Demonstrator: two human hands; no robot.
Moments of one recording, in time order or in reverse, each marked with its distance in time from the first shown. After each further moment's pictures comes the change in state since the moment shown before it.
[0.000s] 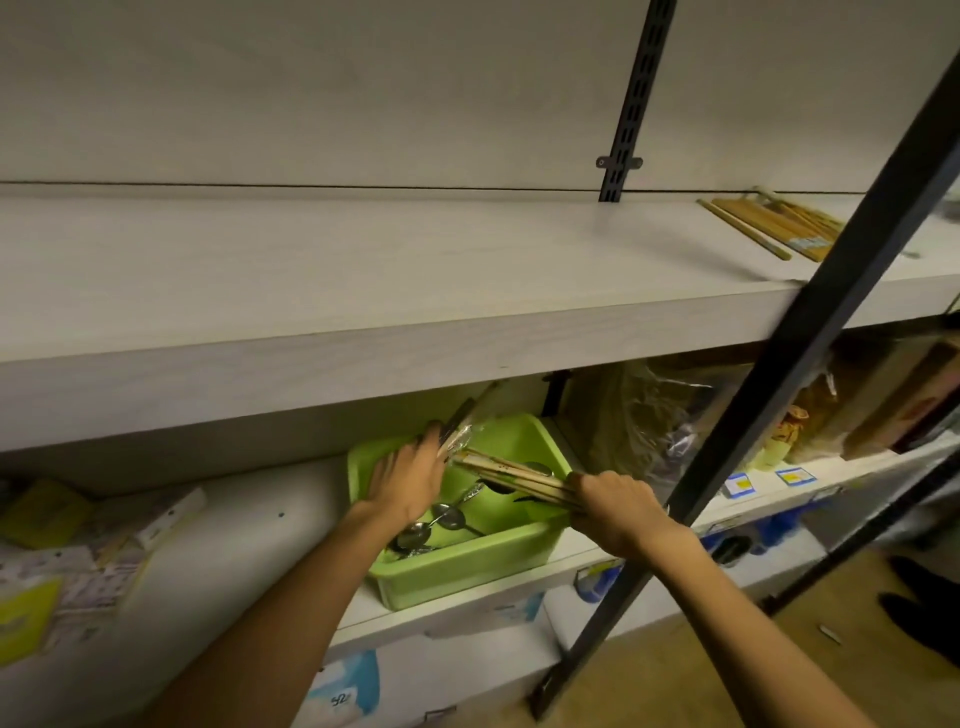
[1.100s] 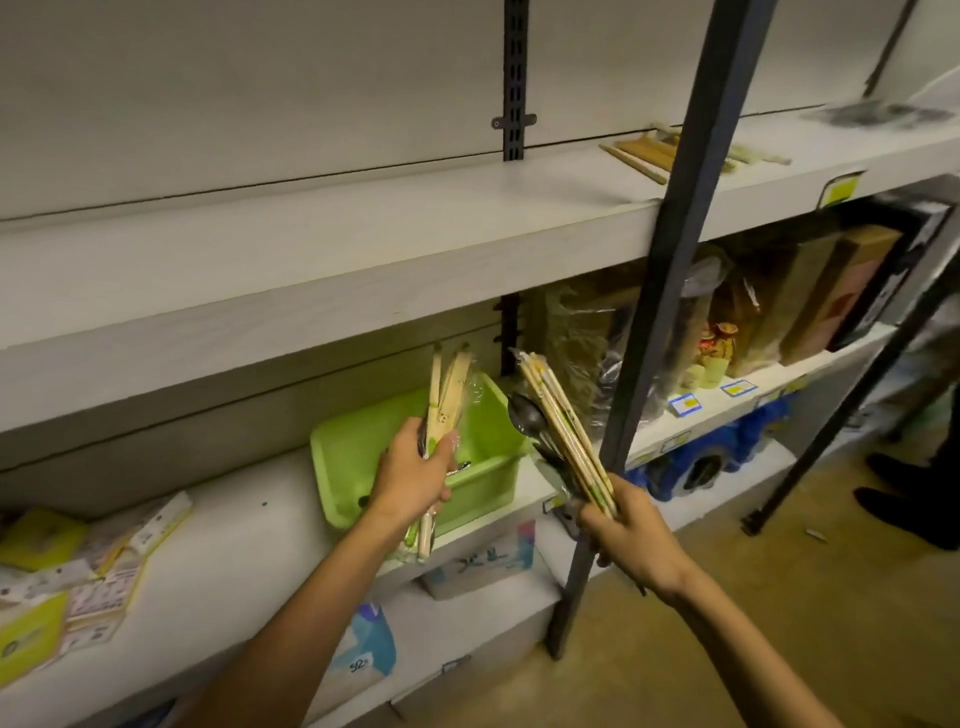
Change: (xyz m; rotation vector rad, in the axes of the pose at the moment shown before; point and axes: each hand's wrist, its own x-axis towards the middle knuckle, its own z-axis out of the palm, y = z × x) left_hand -0.077 0.094 -0.023 -0.799 -0.068 -0.260; right_hand -0.141 0.013 0.043 1.154 0.255 0.153
